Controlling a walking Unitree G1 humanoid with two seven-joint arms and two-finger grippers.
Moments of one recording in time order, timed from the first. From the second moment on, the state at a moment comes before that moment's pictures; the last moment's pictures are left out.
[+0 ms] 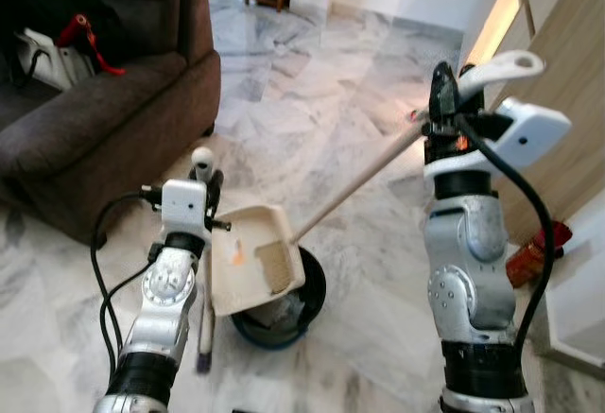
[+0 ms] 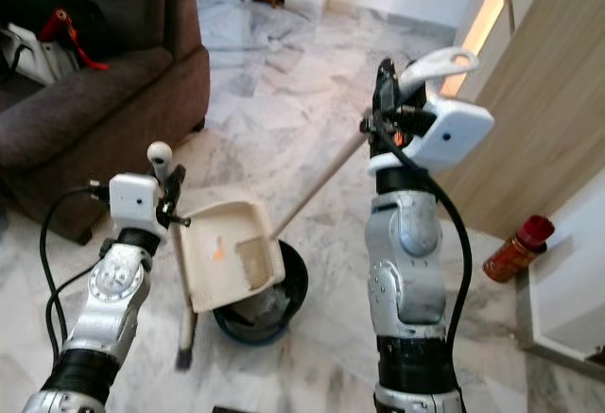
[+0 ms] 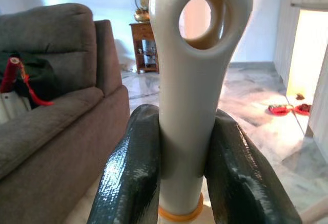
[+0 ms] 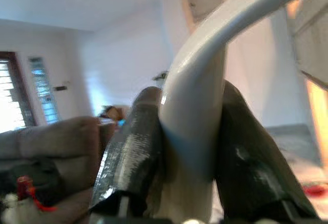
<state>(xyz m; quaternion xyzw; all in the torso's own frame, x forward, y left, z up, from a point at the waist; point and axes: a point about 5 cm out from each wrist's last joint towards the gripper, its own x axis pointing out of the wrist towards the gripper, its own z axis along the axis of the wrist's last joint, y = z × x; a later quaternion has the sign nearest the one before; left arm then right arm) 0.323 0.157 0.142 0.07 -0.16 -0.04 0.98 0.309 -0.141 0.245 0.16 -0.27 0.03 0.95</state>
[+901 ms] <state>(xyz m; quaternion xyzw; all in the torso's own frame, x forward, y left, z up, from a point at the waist) 0.322 0.155 0.141 0.07 -0.15 -0.04 0.98 0.290 -0.095 0.265 0.13 -0.36 0.10 0.92</state>
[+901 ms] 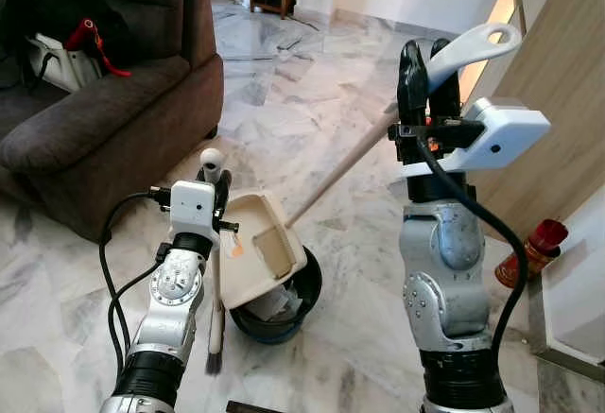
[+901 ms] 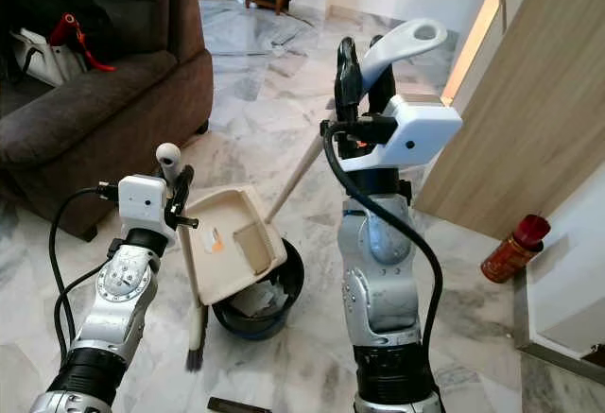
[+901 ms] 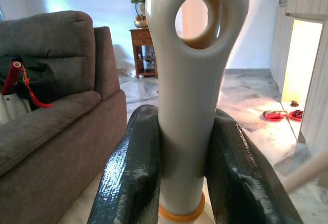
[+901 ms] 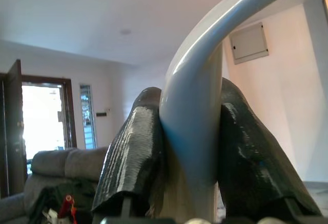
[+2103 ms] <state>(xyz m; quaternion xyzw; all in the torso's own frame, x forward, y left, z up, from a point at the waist) 0.321 0.152 0.139 0.08 -0.15 -0.05 0.98 0.279 -0.072 0.266 0.07 -0.39 0.13 0.91</state>
